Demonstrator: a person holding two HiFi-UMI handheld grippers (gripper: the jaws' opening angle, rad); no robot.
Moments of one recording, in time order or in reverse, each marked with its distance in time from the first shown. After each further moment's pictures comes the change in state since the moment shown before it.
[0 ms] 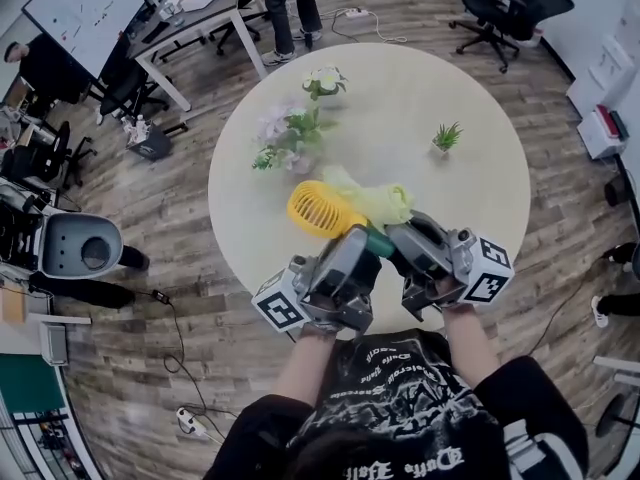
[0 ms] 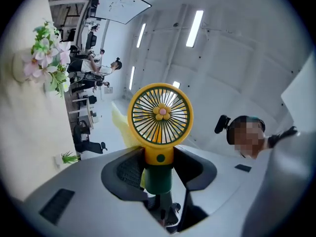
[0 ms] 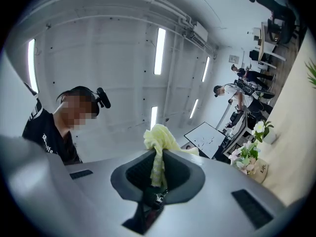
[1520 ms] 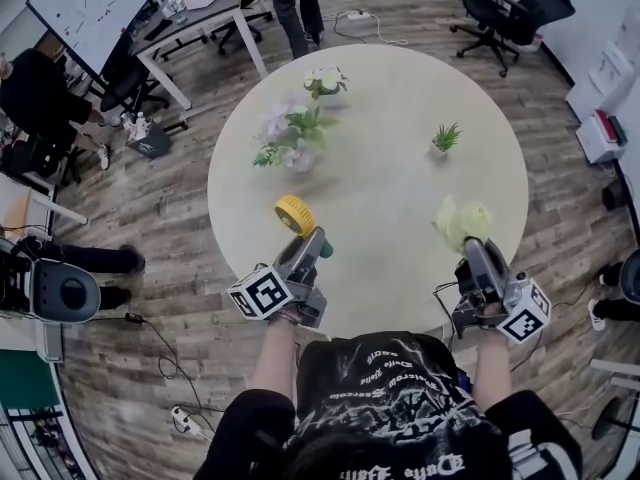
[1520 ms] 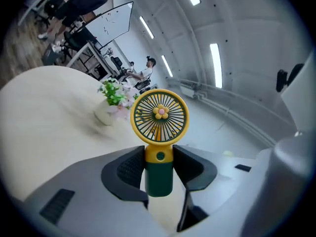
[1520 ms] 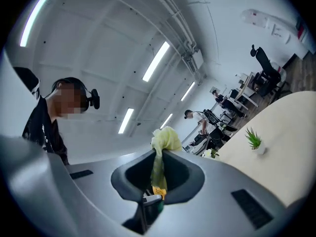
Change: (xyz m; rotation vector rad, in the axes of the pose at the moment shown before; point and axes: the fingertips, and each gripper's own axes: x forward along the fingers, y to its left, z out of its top) left arm -0.153 0.134 0.022 0.248 0.221 0.809; right arm -0.141 0.001 0.036 -0.228 -0.086 -0.424
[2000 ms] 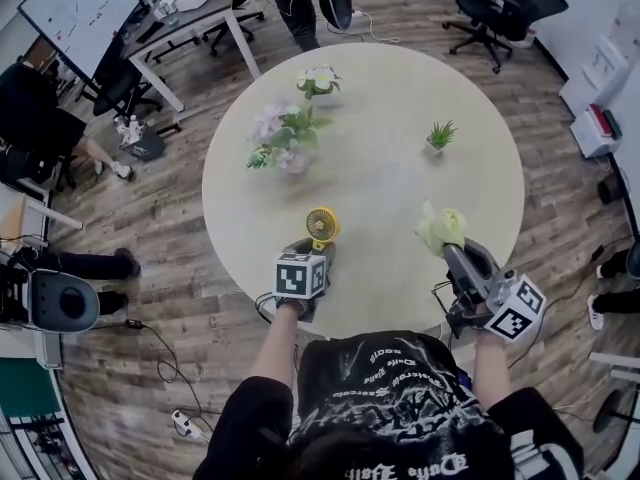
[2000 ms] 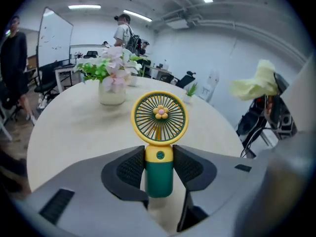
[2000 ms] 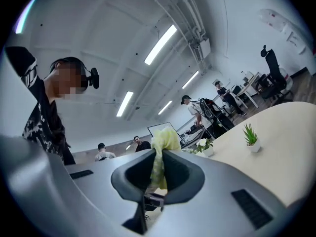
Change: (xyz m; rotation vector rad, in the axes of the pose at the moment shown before) left arm 0.025 0.071 -0.076 0.540 0.574 0.391; right arm 0.009 -0.002 -0.037 -0.072 0.187 -0.031
